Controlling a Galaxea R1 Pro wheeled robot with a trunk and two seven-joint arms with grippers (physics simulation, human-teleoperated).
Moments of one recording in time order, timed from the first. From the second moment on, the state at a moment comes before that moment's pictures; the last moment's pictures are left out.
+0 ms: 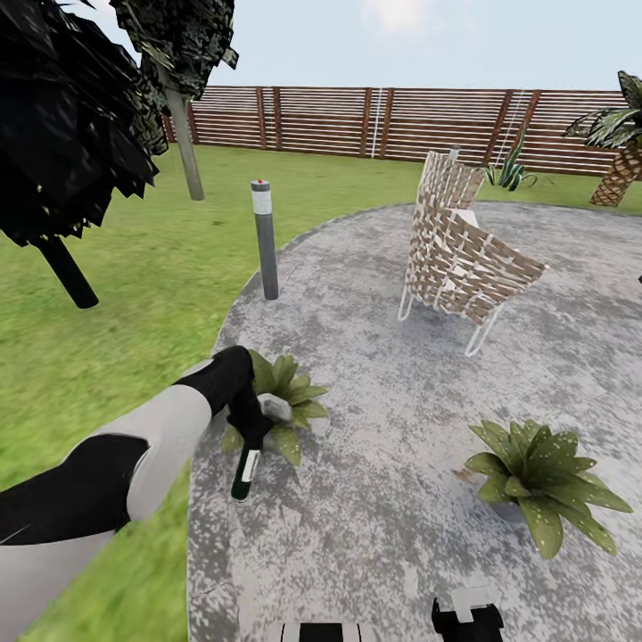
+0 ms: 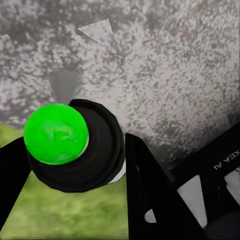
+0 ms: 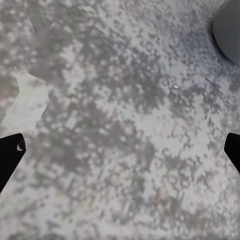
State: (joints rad) left arm -1.29 -0.12 -0.08 -0.24 -1.12 1.01 -1.25; right arm -0.45 0.00 -0.05 -0.03 0.31 -0.43 -0.38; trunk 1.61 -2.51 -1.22
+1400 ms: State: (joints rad) left arm -1.38 -0.13 -0.19 -0.28 -1.55 0.99 -1.56; right arm -0.45 0.00 -0.05 -0.03 0.31 -0.43 -0.38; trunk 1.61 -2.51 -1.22
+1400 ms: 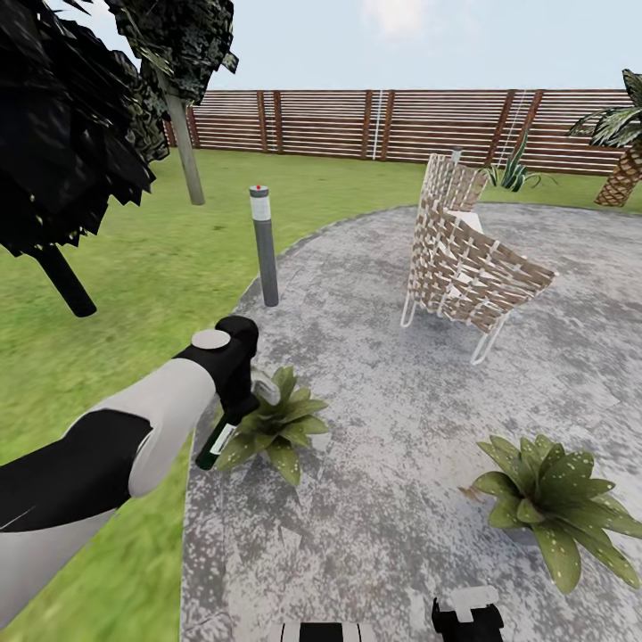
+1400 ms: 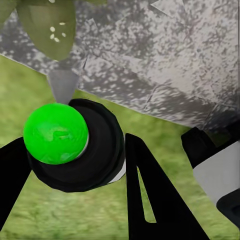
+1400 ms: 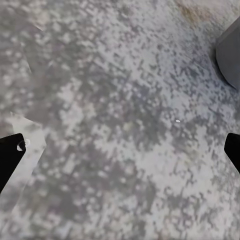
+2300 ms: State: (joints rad) left arm -1.34 -0.17 -0.20 -0.29 -1.56 0.99 -1.56; right arm -0.45 0.00 -0.05 -0.03 0.31 -0.43 -0.38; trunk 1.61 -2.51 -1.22
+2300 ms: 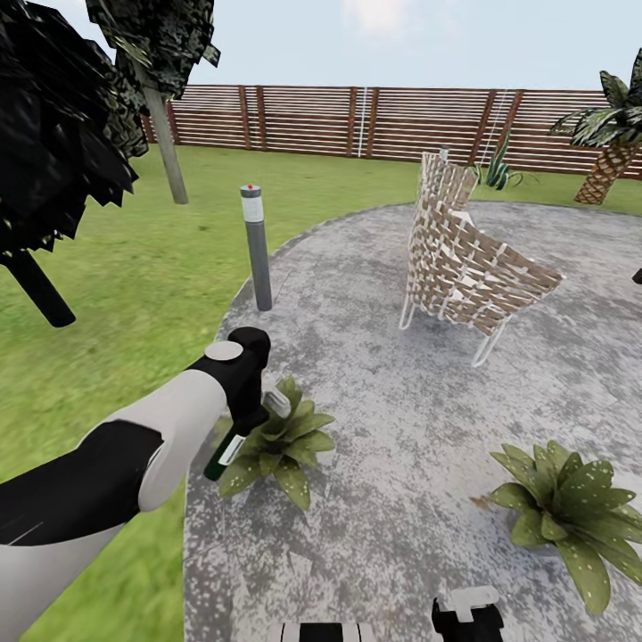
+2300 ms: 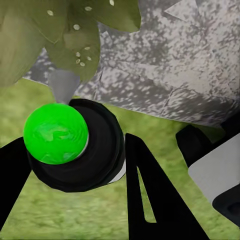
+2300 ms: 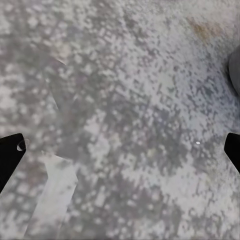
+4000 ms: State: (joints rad) left arm -1.19 -0.15 -0.22 -0.30 -1.55 0.90 -1.56; right arm -0.45 0.00 -0.05 -0.03 0.31 -0.43 -0.38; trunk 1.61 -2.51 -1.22
